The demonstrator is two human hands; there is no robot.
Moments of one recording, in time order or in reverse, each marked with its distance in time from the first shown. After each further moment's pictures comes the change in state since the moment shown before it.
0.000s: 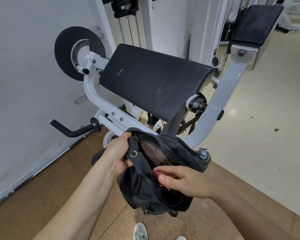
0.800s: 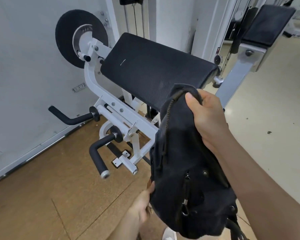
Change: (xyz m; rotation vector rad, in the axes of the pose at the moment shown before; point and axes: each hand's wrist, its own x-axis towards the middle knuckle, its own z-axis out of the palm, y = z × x) left_hand 0.034 -0.222 -0.010 -0.079 -0.134 -0.417; right_hand 0.007 -0.072 -0.072 0.414 0.957 -0.271
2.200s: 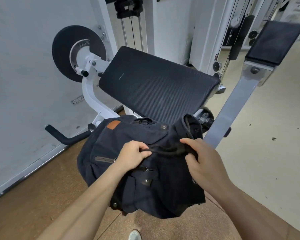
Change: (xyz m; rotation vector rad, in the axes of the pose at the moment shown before) left_hand -0.017 0.226 0.032 1.253 0.180 0.970; right_hand -0.006 0.069 -0.002 -0.622 -0.129 -0.092
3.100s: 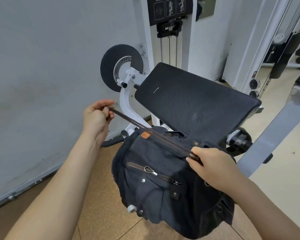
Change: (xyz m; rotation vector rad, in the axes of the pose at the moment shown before) left_hand -0.023 -0.008 -0.198 -1.105 0.730 -0.102; right_hand 0.048 -0.046 0.013 -0.417 -0.231 -0.283
